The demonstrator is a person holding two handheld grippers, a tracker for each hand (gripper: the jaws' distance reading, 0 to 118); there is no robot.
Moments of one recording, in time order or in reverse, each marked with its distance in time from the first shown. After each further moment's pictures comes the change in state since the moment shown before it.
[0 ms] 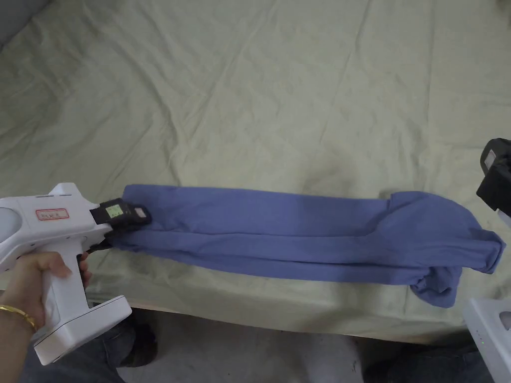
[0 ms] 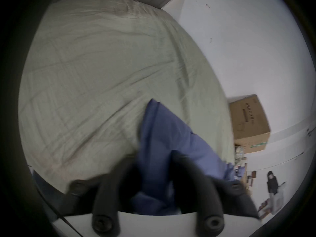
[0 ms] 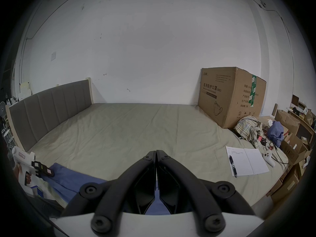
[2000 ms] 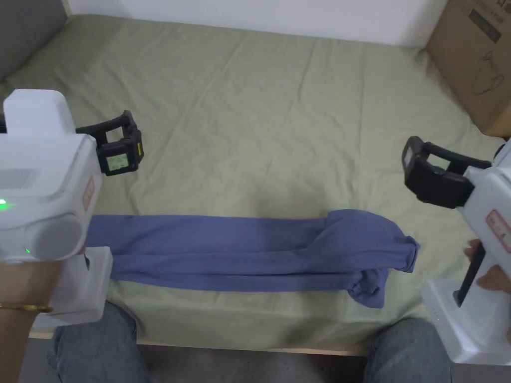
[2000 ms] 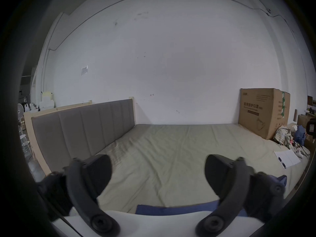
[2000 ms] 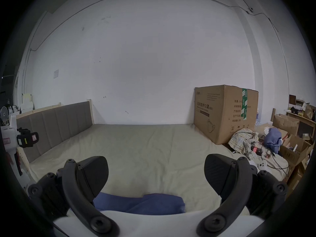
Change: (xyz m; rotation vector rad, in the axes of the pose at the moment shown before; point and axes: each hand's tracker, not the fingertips) left arm 0.172 -0.077 0.109 0.906 0.216 -0.755; right arm 0.045 0.003 0.055 0.189 -0.029 -0.049
